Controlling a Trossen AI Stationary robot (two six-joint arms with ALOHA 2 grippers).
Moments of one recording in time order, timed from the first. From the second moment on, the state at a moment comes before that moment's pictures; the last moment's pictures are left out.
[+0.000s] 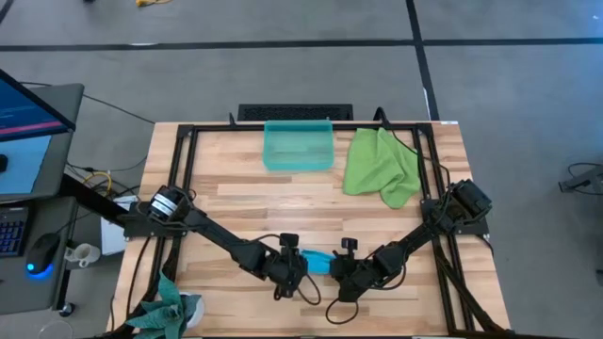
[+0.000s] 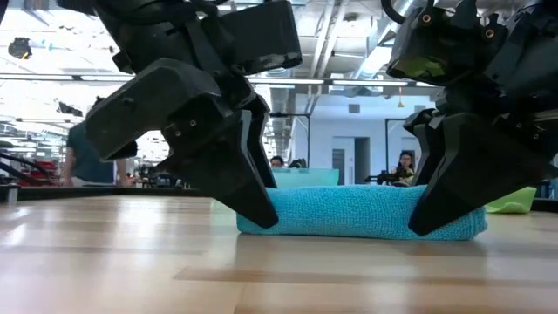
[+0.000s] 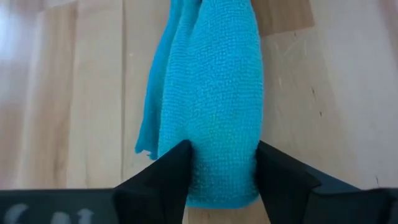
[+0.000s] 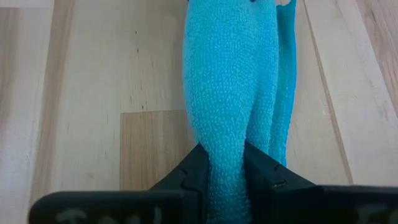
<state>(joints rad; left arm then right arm) -0.46 2.03 1.25 -0.28 -0.38 -0.22 0.63 1.93 0.98 -0.22 0.40 0.53</state>
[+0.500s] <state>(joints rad) -0.48 2.08 1.27 -0.32 -0.53 -0.23 0.62 1.93 0.98 -0.20 0.40 0.53</state>
